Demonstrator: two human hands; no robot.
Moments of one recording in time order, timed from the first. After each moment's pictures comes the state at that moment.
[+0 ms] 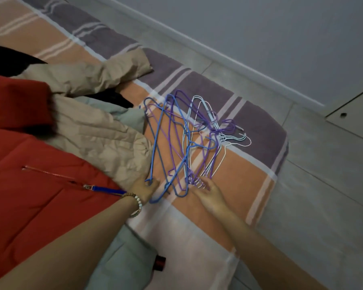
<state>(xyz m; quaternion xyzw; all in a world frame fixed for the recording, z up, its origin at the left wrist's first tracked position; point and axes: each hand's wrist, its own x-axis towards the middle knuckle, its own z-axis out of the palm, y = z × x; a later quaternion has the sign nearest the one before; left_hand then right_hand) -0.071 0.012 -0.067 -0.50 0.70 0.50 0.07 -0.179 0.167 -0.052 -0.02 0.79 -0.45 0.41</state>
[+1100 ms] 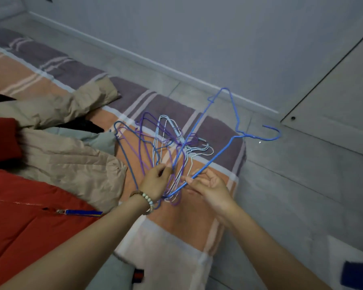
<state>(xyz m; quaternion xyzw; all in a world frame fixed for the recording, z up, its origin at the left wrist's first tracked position) -0.139 0.077 0.019 -0.31 0.75 0.58 -0.04 -0.196 0.219 0.053 -0.05 0.62 -0.68 0.39</state>
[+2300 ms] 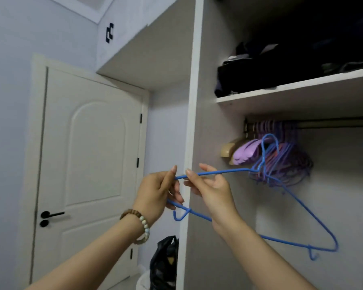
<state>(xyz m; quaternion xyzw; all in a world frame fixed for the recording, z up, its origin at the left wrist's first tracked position) -0.118 0.731 0.669 0.43 0.63 0.64 -0.05 -0.047 0.837 0.670 0.02 0.65 -0.63 -0.43</state>
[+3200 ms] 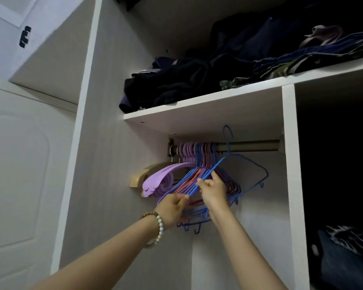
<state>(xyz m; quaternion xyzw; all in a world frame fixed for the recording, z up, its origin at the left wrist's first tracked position) -0.075 1.084 0.712 0.53 0.62 0.56 0.11 -0.012 1.188 0.737 0.21 0.66 -0.47 -0.55</state>
